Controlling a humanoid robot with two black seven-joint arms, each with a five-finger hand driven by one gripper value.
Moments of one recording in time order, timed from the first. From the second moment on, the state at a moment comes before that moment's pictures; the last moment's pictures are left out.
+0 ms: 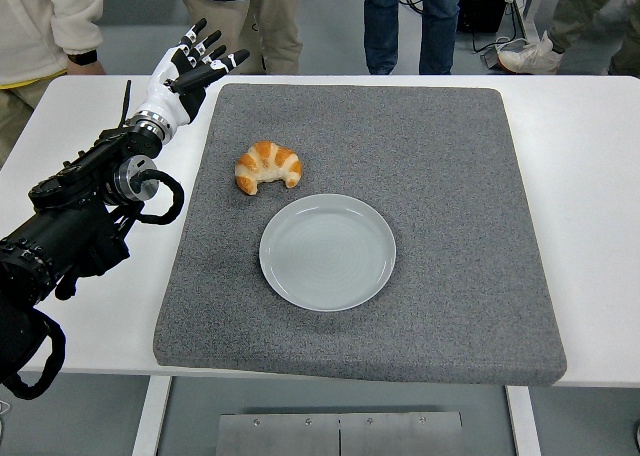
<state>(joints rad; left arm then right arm) -1.04 0.07 -0.53 -0.32 0.09 -0.17 -0.32 -0.14 0.00 0.01 0.13 -0.10 0.02 0.41</state>
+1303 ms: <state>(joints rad) -1.04 0.25 -0.43 -0.62 0.11 -0.15 -0.32 -0.14 0.00 0.01 0.13 -0.10 0.02 0.41</state>
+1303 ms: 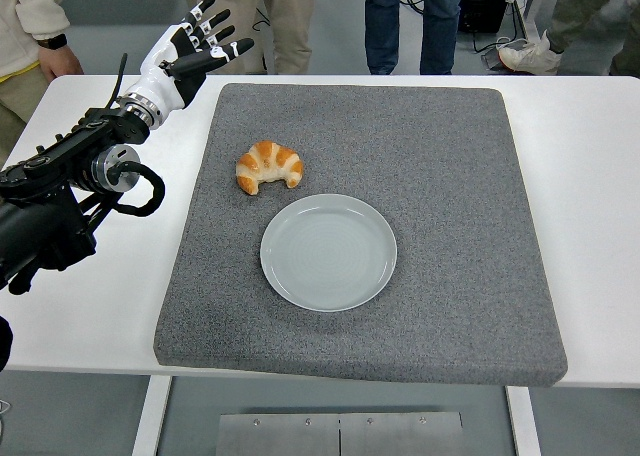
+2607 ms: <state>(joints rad) -1.06 0.46 -0.09 -1.18 0.98 0.37 -0.06 -0.14 0.00 0.01 0.13 -0.10 0.02 0.41</state>
